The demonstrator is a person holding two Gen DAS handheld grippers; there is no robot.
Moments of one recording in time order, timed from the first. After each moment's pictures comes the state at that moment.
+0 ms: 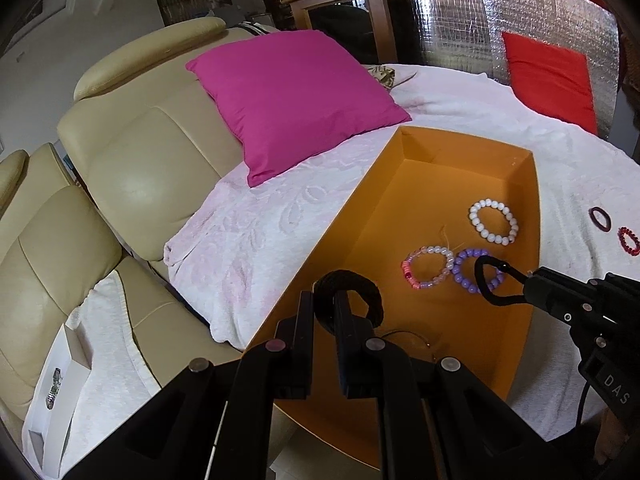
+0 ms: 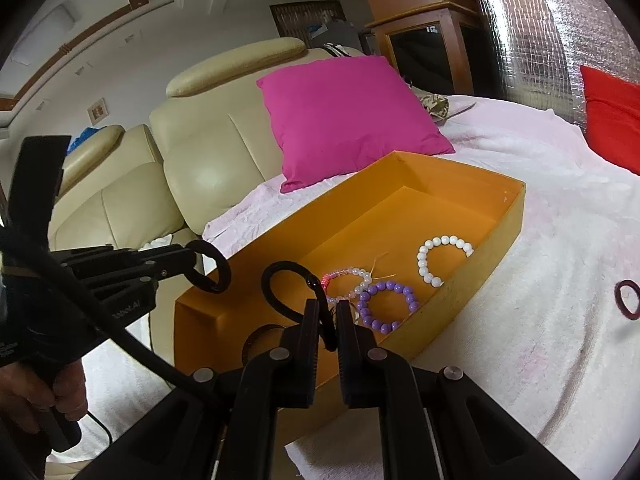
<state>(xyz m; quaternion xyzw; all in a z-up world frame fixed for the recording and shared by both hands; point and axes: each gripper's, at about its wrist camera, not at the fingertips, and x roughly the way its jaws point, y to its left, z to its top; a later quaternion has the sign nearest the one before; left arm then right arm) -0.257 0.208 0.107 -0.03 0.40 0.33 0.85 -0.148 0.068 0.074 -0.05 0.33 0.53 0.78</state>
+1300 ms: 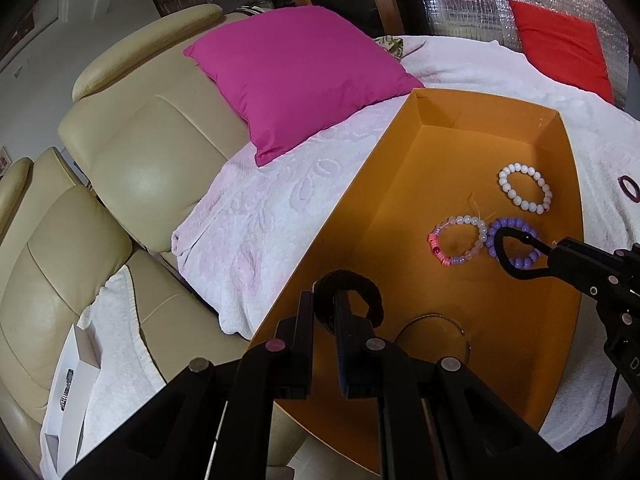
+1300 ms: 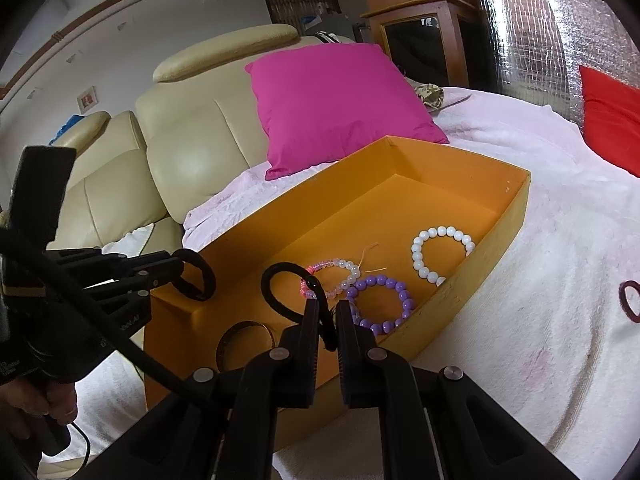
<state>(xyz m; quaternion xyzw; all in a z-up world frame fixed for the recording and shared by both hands) -0.244 0.215 0.078 0.00 0.44 0.35 0.83 -0.140 0.085 0.058 -0.07 0.34 0.51 0.79</state>
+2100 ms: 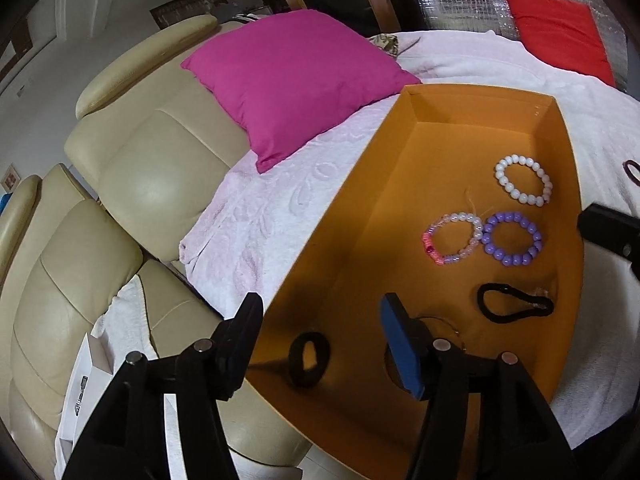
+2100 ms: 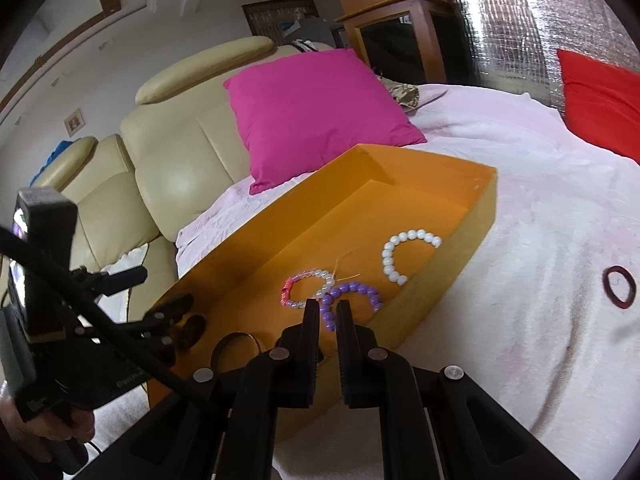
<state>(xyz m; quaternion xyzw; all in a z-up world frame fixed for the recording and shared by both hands) -0.232 0.198 0.076 0.03 0.45 0.36 0.82 -0.126 0.063 0.071 -0.04 0.35 0.49 0.80</state>
